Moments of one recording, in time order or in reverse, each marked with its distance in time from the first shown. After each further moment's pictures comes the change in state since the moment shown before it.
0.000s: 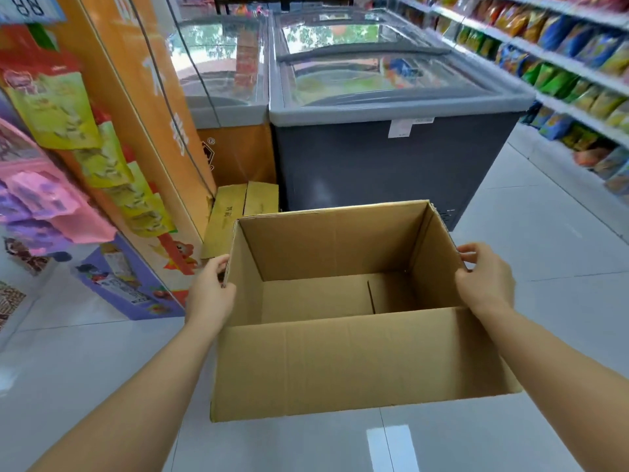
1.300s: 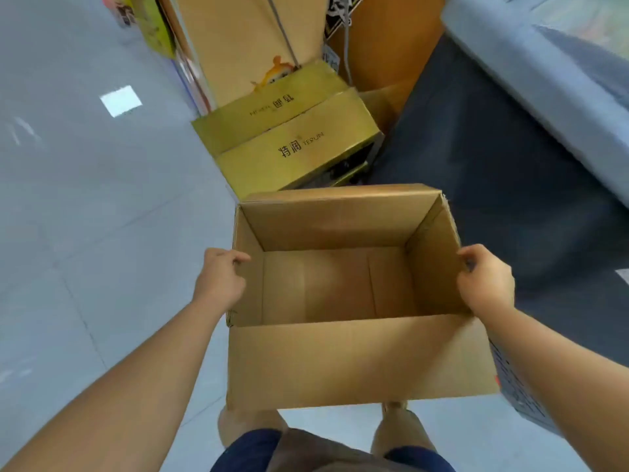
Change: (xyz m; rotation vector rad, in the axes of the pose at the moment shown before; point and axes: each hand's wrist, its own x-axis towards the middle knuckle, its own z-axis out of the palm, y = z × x) left_hand 0.225 0.061 0.349 -0.021 0.187 -0.933; right_hand 0.549 -0.090 0.337 -0.435 -0.768 -0.656
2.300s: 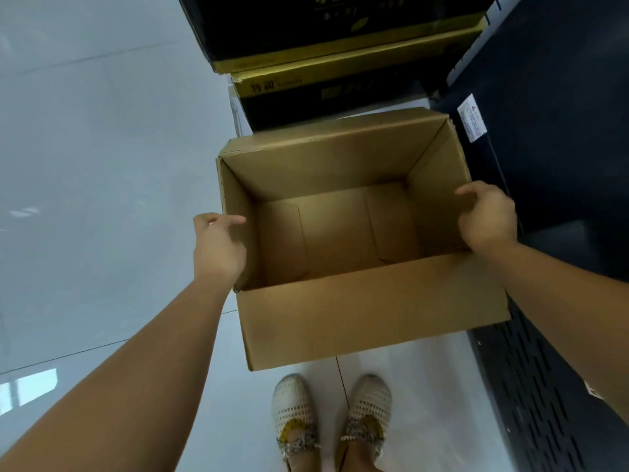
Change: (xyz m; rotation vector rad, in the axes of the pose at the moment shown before) left_hand 0.106 -0.088 0.338 -0.344 0.327 -0.392; right_hand 0.242 0.085 0.290 -0.159 -0.187 -0.470
